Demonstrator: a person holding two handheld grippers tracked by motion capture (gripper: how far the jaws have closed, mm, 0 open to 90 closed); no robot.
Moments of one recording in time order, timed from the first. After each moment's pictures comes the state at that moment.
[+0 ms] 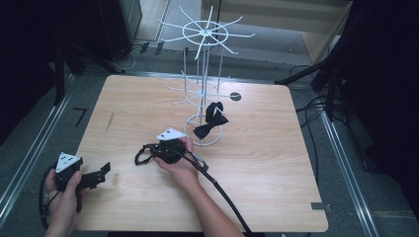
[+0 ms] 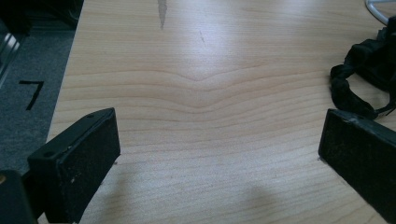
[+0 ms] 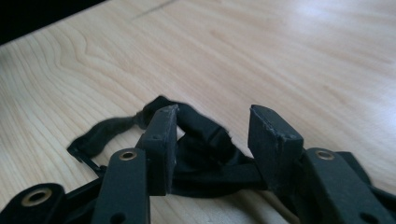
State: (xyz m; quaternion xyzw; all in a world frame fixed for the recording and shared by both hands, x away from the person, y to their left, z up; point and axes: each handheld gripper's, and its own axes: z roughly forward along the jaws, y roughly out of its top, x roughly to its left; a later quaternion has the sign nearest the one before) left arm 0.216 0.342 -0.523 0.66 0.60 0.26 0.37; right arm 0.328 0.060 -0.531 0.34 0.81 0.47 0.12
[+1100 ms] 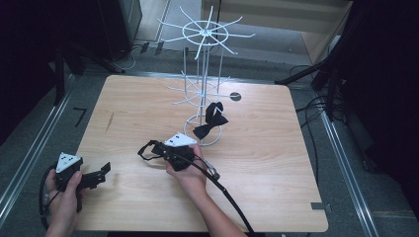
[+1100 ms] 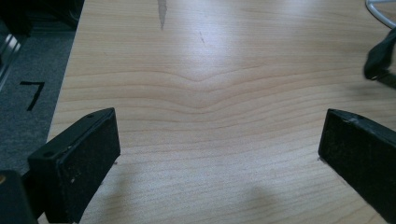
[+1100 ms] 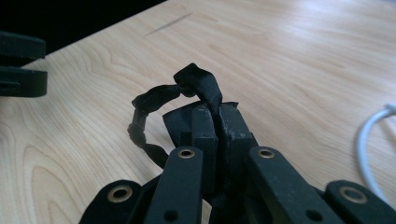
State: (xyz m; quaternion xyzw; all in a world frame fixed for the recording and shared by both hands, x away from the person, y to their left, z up) left arm 0.215 0.341 -0.523 0.66 0.60 0.26 0.37; right arm 0.295 0.028 -0.504 0.34 0.79 0.49 0.13
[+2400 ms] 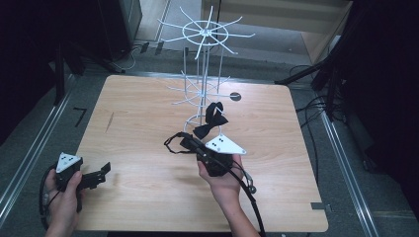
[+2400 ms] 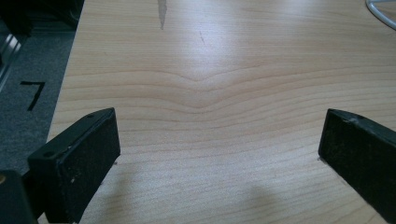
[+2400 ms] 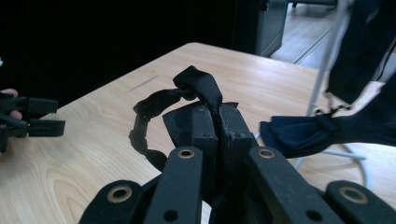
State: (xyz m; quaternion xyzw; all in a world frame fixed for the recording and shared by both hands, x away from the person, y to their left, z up) left arm 0.215 0.341 -0.523 0.66 0.60 0.26 0.37; right arm 0.256 -0.068 -0.447 0.37 0.72 0.55 0.19
